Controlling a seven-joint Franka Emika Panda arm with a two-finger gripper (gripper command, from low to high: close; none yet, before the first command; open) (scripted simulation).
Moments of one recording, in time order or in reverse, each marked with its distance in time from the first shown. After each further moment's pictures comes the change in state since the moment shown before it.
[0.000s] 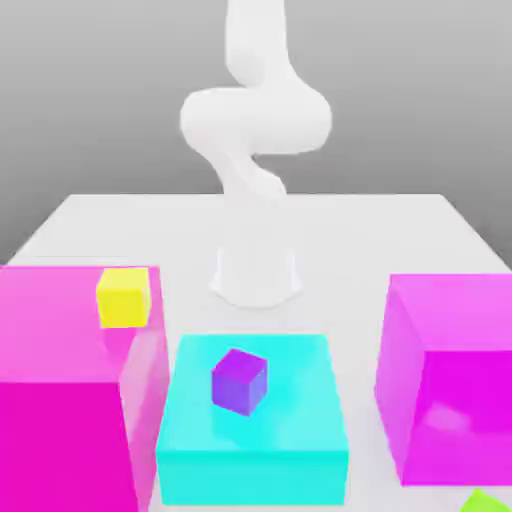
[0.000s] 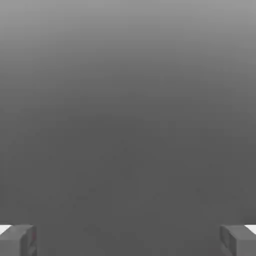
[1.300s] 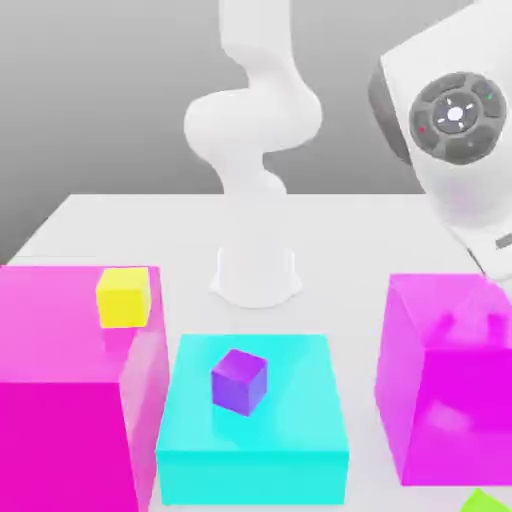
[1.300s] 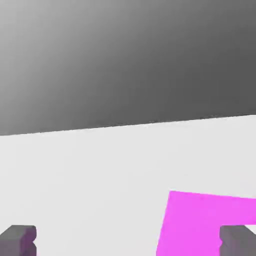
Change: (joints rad) arm 0.642 0.740 -0.104 -0.096 0.849 -0.605 -1.731
